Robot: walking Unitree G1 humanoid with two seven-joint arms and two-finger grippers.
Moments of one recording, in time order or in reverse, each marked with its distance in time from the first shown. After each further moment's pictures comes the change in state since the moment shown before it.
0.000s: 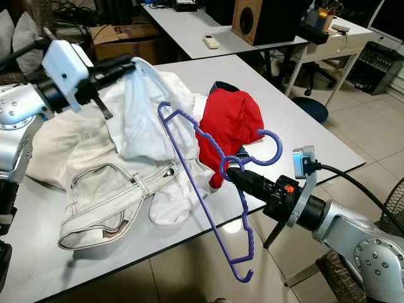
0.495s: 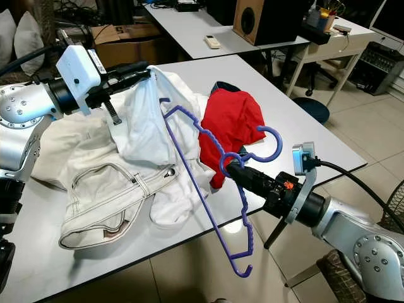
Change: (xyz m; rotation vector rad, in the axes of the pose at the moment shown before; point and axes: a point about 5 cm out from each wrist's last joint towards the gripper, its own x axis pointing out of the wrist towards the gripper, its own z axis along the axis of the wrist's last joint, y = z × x) left arm 0.011 -0.013 0.011 0.033 -0.043 -0.126; right arm 0.002 0.000 0.004 -0.017 -0.006 -0.008
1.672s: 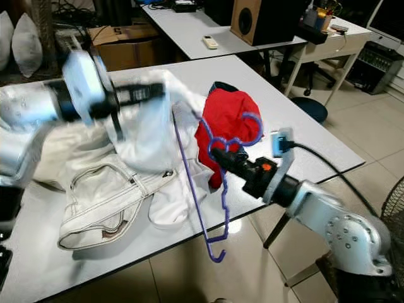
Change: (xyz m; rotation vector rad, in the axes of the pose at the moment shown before) left arm 0.001 -0.022 0.003 -0.048 0.008 -0.196; right arm 0.035 0.002 0.012 0.006 -0.057 -0.001
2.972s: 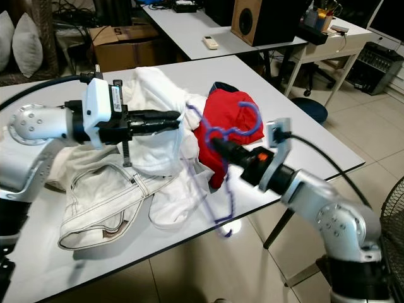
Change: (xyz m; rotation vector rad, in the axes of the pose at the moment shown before) left arm 0.006 -0.027 0.013 -0.152 -0.111 -0.221; right arm 0.013 -0.022 0.012 -0.025 -0.046 -0.121
